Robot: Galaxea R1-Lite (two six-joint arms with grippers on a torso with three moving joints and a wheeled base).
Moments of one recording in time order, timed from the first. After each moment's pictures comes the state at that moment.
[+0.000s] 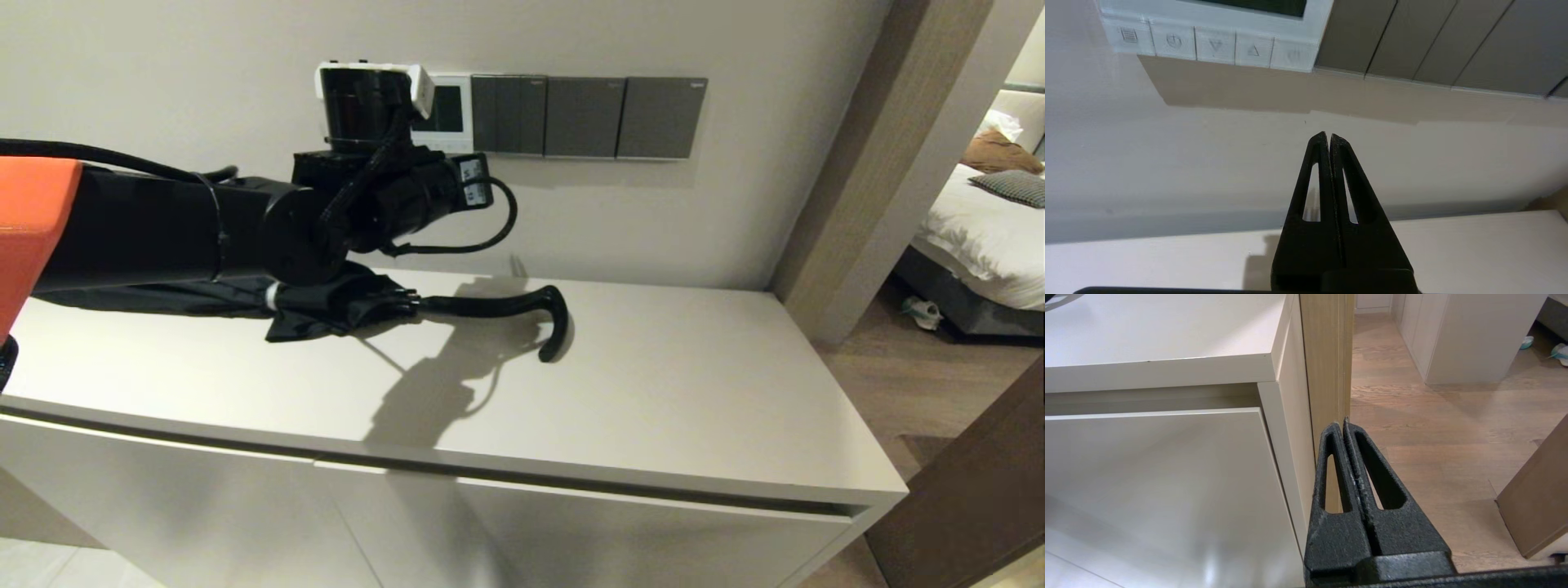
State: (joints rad) left arm -0.55 2.01 -1.67 -0.29 0.17 -0.23; right arm 0.00 0.01 0.00 0.00 0.00 -0.01
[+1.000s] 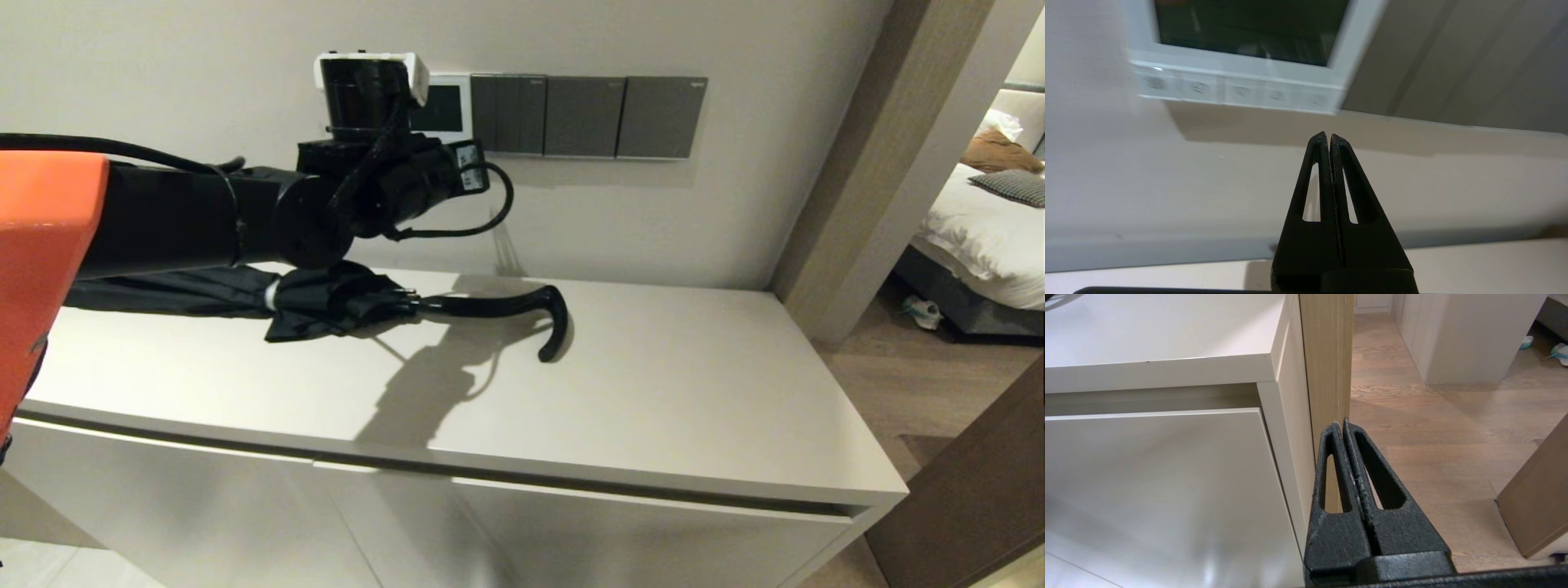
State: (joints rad) left arm -0.53 2.06 -1.77 -0.28 0.17 -0.23; right arm 0.00 0.01 0.00 0.00 0.00 -0.01
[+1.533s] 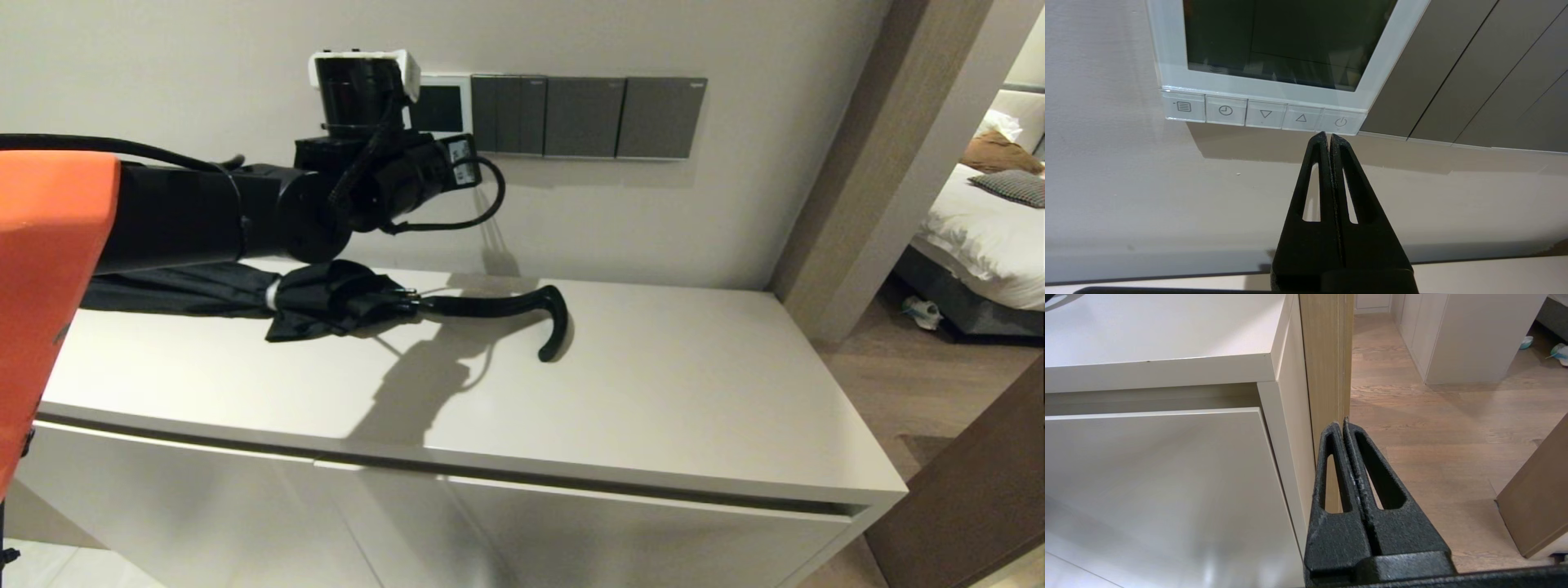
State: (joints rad) left arm -0.50 2.09 -1.82 -0.28 0.17 -0.23; right arm 0.00 0.01 0.00 0.00 0.00 -0.01
